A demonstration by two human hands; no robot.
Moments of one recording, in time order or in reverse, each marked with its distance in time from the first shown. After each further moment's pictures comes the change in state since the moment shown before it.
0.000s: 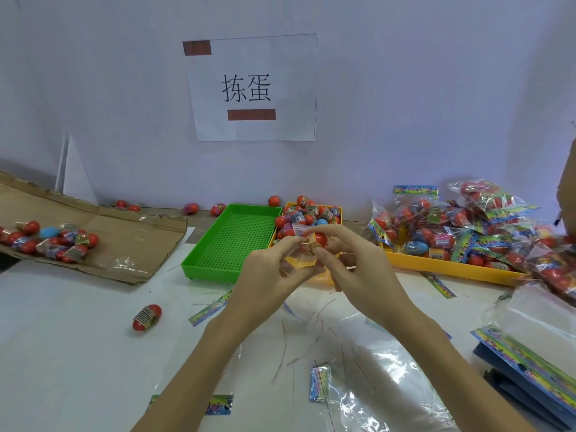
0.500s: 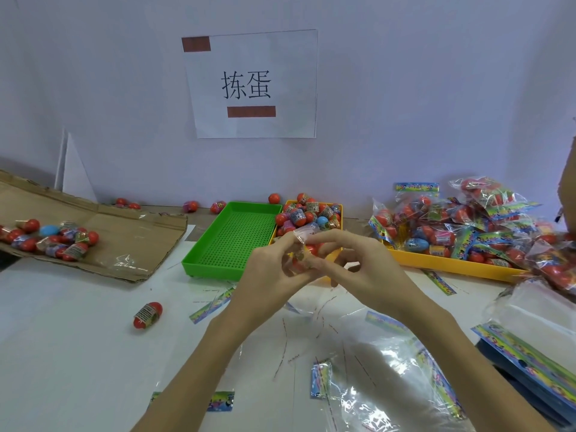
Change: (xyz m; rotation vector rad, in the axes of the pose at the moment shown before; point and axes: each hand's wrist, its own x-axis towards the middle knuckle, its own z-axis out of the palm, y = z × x) left_hand -0.001 0.000 0.002 0.000 -0.006 -0.009; right_hand 0.001 -0.002 -0.017 0.035 -0.184 0.028
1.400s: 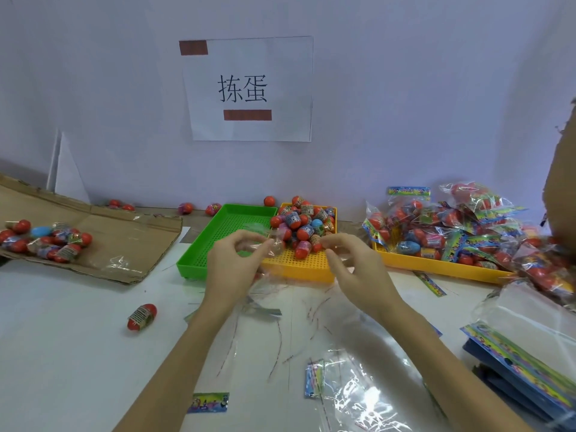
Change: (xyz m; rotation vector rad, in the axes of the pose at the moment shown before) left_hand 0.007 -0.021 -0.026 -0.136 0.281 -0.471; right_hand 0.002 0.029 0.017 -0.110 0.244 0.104
